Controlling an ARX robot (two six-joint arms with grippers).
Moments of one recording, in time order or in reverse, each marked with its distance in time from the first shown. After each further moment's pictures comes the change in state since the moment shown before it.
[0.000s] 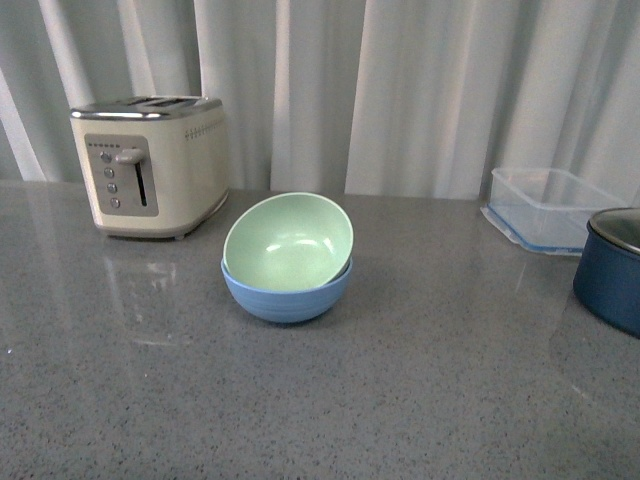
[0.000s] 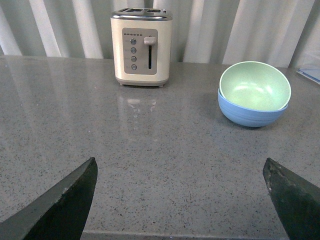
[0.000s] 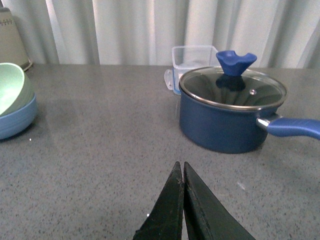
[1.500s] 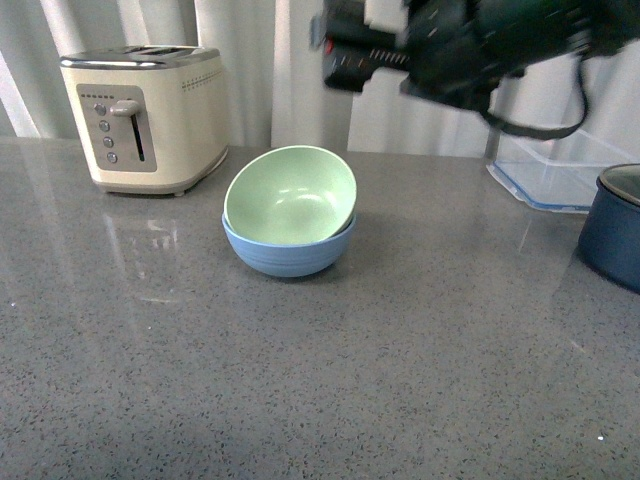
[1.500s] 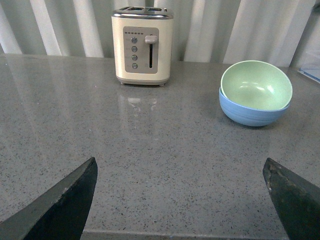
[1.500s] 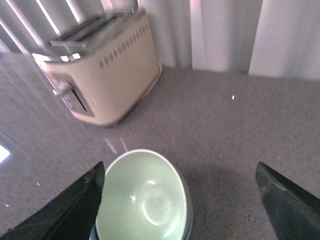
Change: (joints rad) left arm 0.000 0.001 0.000 0.000 -0.002 0.000; right arm 0.343 1.014 1.260 -0.427 -0.144 0.174
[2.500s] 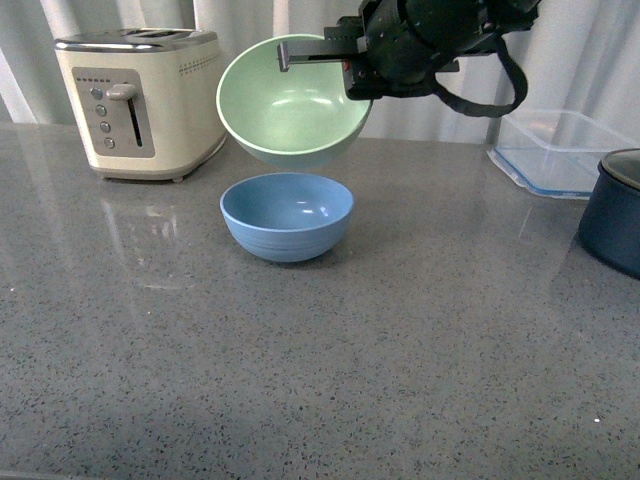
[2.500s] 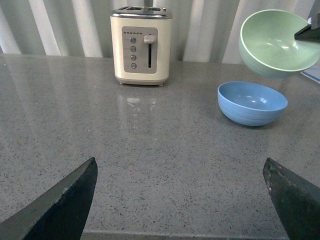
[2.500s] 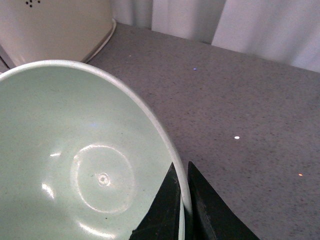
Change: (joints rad) left arm 0.000 0.000 0.000 0.000 0.001 0.000; right arm 0.082 0.232 0.288 -0.254 0.261 -0.135
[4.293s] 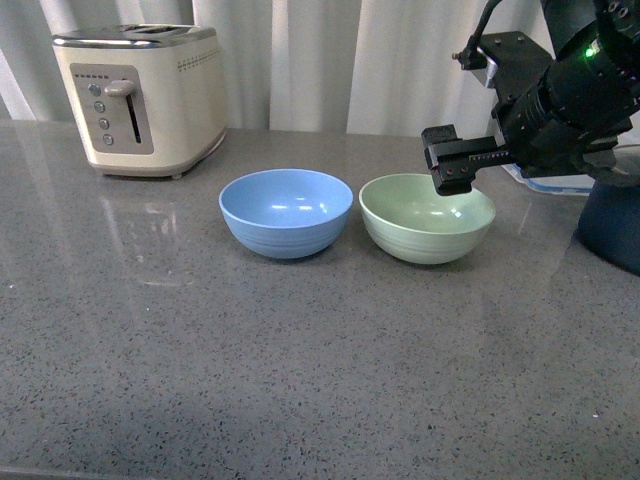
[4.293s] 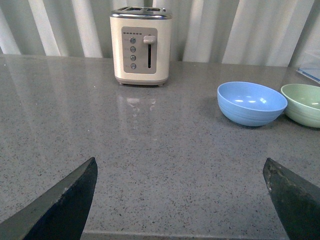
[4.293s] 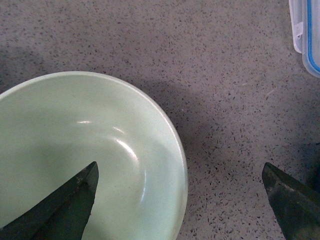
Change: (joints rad) left arm 0.000 0.000 0.000 0.000 0.000 0.000; right arm -0.204 -0.003 -0.095 -0.228 -0.002 -0.082
